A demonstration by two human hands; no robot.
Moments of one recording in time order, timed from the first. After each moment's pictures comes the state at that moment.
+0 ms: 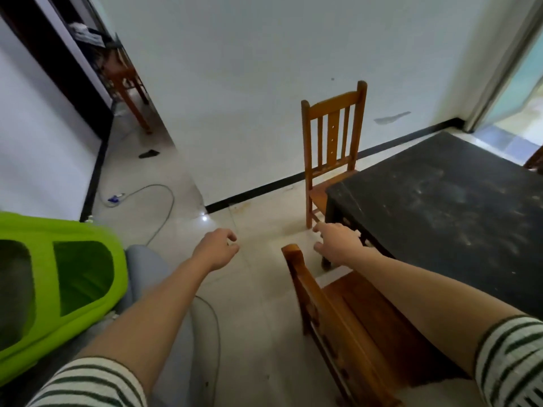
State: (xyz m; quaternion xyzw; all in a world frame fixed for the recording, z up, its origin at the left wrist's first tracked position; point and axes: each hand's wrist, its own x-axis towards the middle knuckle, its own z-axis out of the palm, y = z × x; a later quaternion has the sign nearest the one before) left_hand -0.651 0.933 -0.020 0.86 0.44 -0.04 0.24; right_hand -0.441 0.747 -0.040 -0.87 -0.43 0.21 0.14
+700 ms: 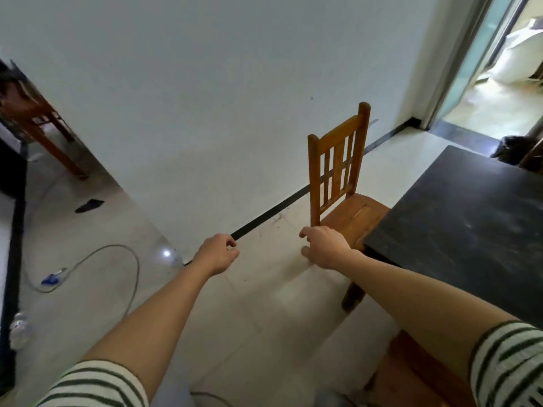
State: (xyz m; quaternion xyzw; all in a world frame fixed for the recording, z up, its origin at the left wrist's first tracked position) left_hand -0.495 1.307 -0.031 0.90 0.35 -0.08 0.26; right_hand -0.352 1.096 -0.041 -0.90 -0.35 0.20 0.15
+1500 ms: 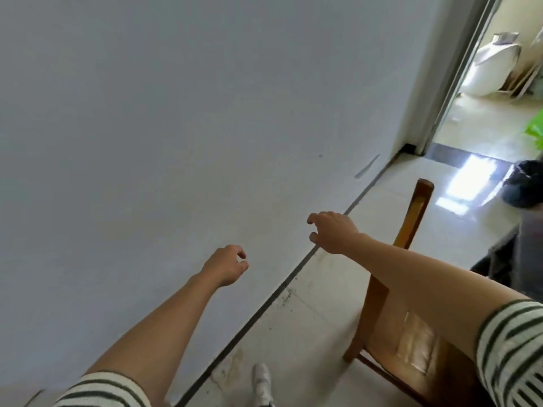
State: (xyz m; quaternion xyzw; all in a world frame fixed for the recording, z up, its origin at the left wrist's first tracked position) left_hand -0.070 1.646 -0.026 0.93 0.24 -0.15 0.23; right_hand 0.073 1.426 -0.016 -0.94 -0.32 0.09 0.06
